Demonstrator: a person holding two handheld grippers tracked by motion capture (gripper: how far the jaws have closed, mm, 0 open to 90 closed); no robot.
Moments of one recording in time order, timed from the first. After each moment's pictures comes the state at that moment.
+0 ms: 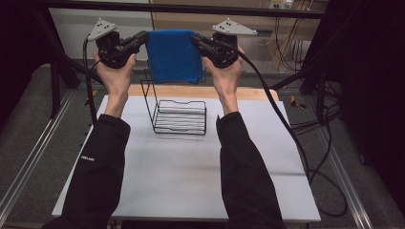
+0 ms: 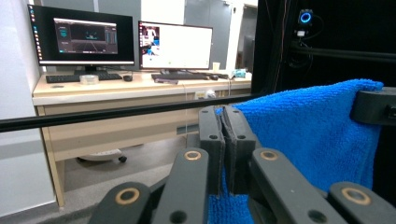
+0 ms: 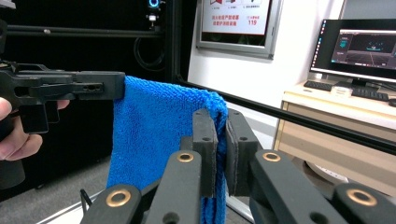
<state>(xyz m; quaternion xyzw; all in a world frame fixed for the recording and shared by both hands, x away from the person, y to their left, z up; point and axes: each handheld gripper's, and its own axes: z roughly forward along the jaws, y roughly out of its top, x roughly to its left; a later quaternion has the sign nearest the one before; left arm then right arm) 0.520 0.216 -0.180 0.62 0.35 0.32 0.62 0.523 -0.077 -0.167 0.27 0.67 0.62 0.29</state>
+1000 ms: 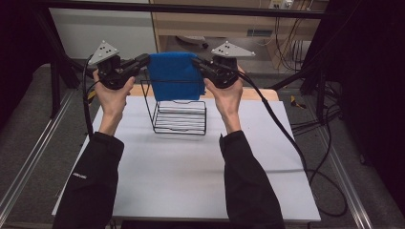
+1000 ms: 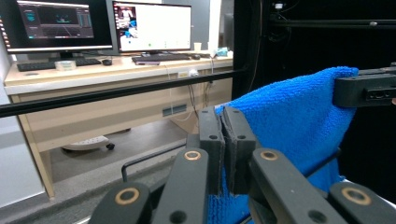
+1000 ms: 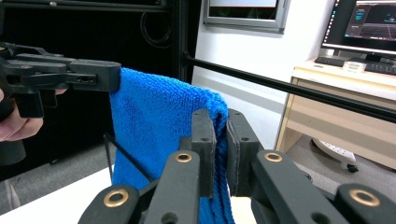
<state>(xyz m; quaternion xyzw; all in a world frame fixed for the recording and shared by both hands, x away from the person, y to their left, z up) 0.492 0.224 -0.214 0.66 0.32 0.29 0.61 0.496 -0.080 -0.203 0.28 0.70 0.60 0.27</state>
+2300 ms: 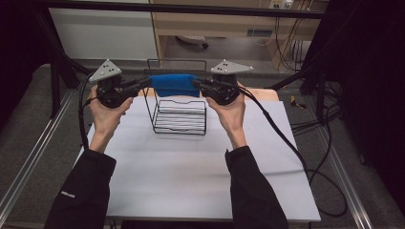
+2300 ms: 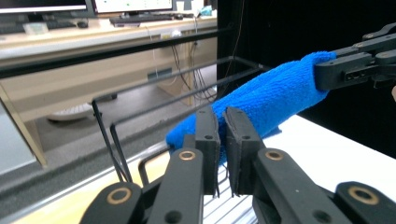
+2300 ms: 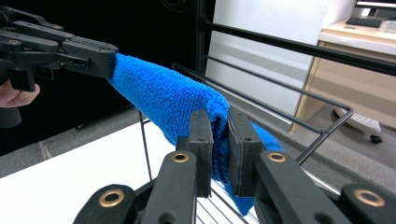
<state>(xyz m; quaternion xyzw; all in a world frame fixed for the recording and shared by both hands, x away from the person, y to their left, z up) 0.459 0.225 -0.238 0.72 0.32 0.25 0.56 0.475 -0.086 -0.234 0.28 0.74 0.57 0.22</state>
